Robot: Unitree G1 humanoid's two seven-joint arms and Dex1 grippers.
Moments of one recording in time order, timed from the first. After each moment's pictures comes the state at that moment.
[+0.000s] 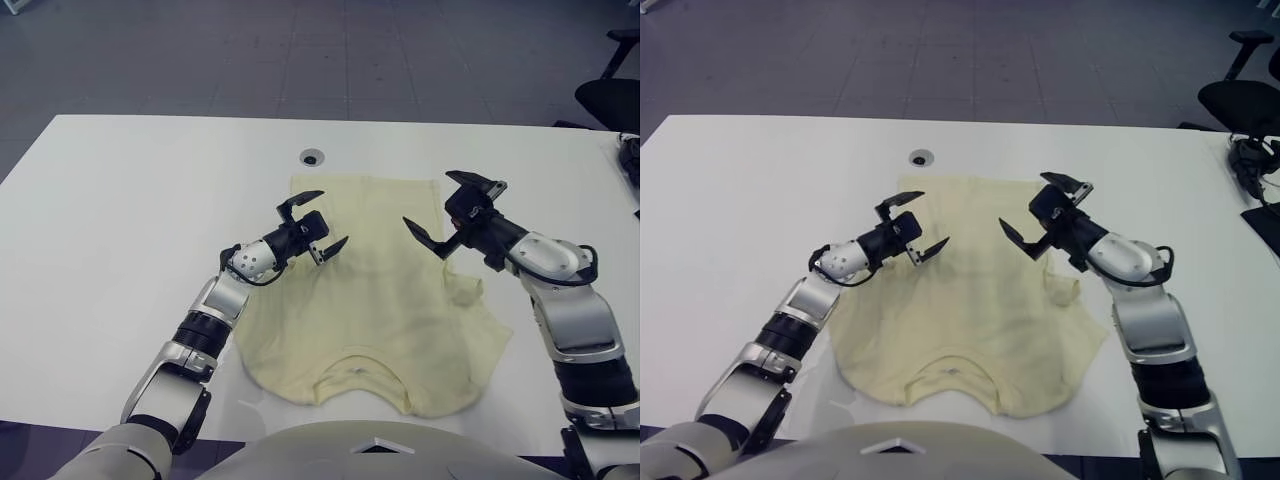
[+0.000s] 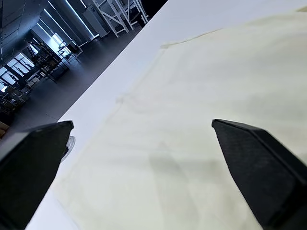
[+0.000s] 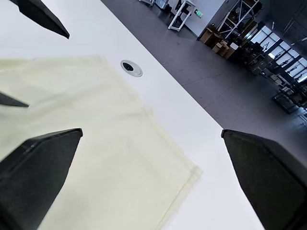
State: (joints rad) left arm -0.38 0.30 -0.31 0.32 0.15 -0.22 -0.51; right arm -0.13 -0.49 0.02 -0.36 0.05 0.44 0.46
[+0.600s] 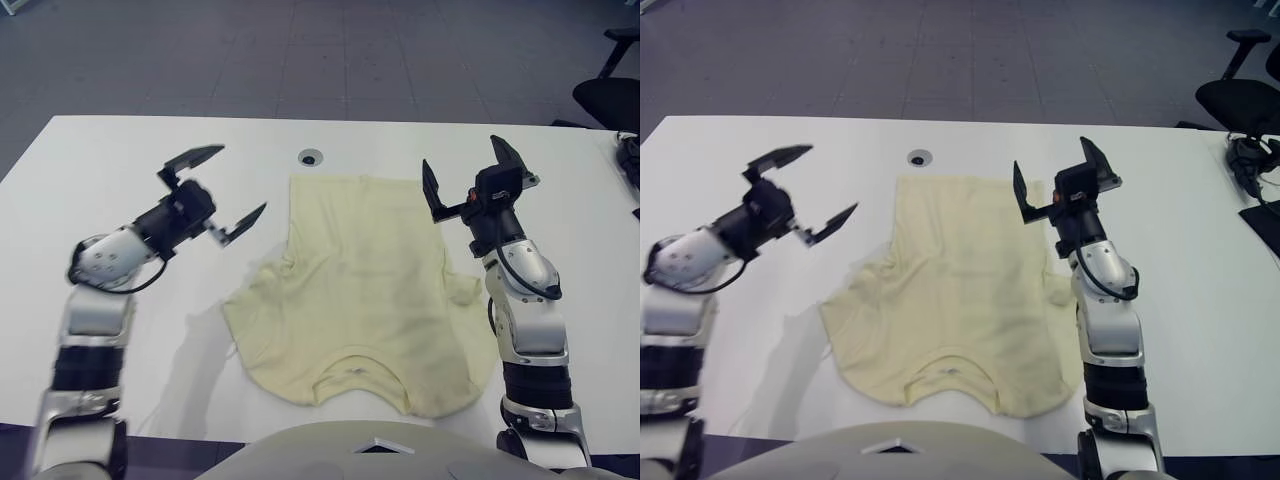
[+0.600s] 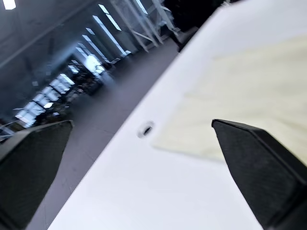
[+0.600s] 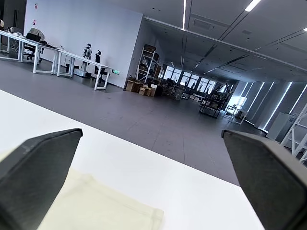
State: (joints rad) left arm -0.03 0.80 0.09 -0.05 -0.13 -0.34 -0.93; right arm -0.12 -0.28 -0.07 -0.25 0.03 0.12 0.20
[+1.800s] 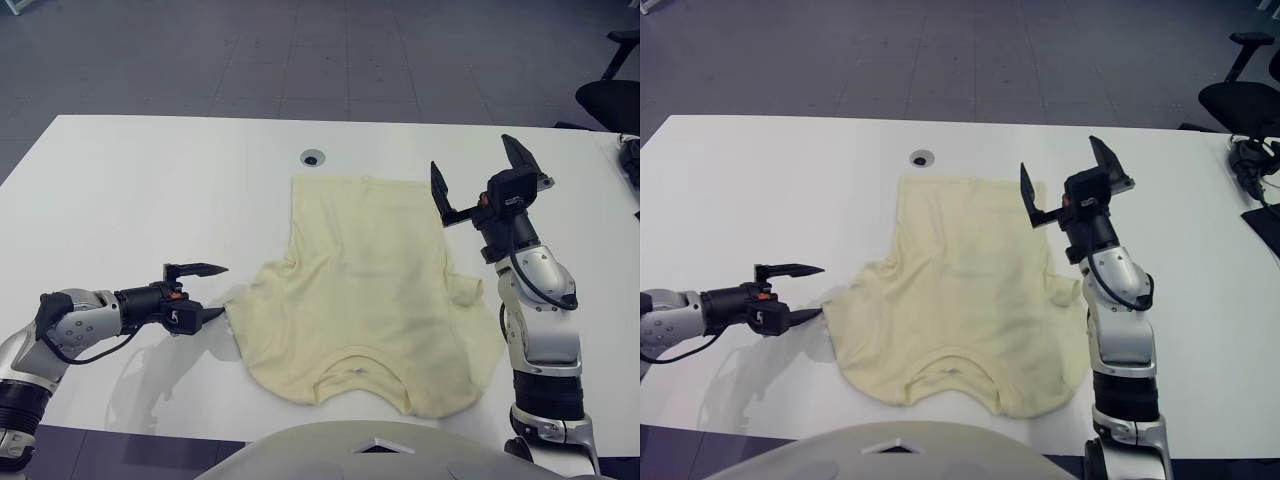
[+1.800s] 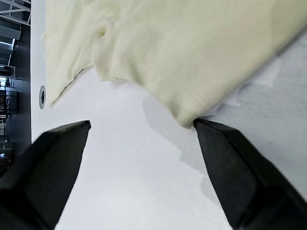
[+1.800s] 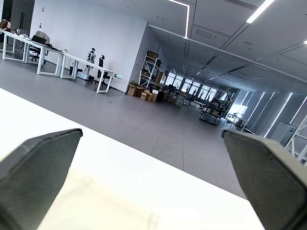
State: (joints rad) left arm 0.07 1.01 -0.10 0.20 0.23 -0.82 -0.78; right arm -0.07 -0.31 -0.10 -0.34 0.04 0.11 0.24
